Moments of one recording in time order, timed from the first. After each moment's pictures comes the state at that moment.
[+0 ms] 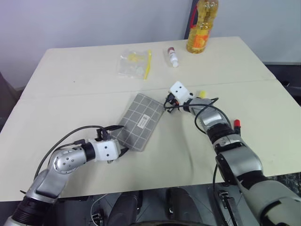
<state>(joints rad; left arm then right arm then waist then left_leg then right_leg) 0.00 0.72 -0.12 -0.23 0.17 -0.21 -0.72 -0.94 -0.29 0.19 0.92 -0.10 0.08 0.61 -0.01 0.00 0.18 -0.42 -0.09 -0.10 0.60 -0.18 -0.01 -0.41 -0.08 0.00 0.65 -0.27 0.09</state>
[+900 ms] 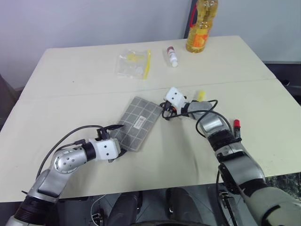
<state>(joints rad) -0.01 0.71 -0.12 -0.20 0.14 -0.23 -0.69 -0.82 -0.30 0.24 0.66 -0.11 0.12 0.77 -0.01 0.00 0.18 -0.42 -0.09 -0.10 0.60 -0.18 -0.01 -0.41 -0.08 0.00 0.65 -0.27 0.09</state>
